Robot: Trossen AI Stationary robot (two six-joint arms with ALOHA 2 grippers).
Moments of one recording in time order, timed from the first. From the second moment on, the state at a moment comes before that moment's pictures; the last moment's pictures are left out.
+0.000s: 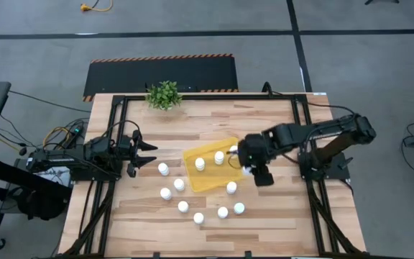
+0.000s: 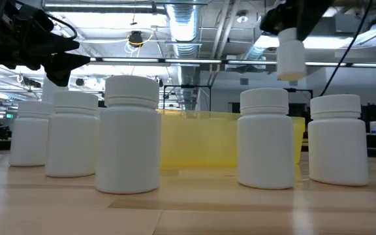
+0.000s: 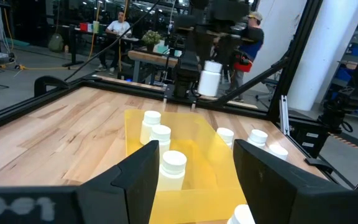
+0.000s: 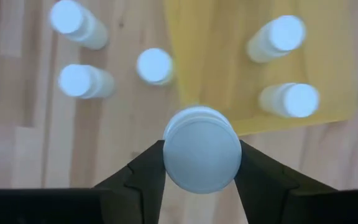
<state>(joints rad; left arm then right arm) 0.05 0.02 0.01 0.04 0.04 -0.19 0.15 1.49 1.40 -1.19 -0.05 -0.02</state>
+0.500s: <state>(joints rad) 0.05 0.02 0.01 0.04 0.04 -0.19 0.00 1.61 1.40 -1.08 -0.08 -0.18</state>
